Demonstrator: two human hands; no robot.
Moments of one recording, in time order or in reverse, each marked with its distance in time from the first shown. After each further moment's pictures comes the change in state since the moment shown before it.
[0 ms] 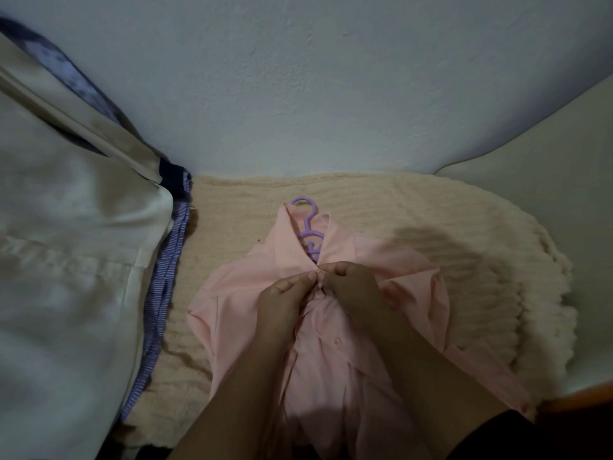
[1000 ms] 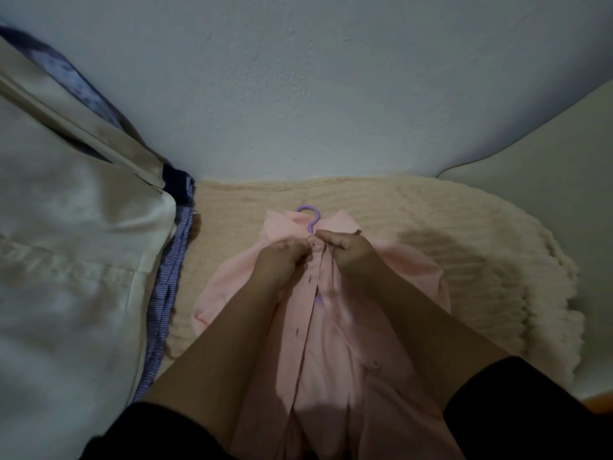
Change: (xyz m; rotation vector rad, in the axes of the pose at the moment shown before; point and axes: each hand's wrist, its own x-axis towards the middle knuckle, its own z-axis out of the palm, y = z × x) left_hand 0.053 0.048 0.016 0.208 -0.021 -0.085; right_hand 0.040 -0.027 -0.013 -0.356 -0.125 -0.203
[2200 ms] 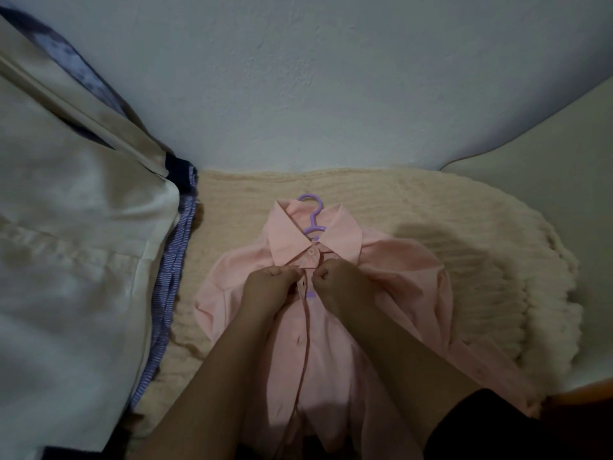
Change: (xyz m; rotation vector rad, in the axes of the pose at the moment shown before) left_hand -0.043 -0.027 -0.031 0.223 0.143 -0.026; right_hand -0.036 0.008 0.046 -0.494 0.109 0.102
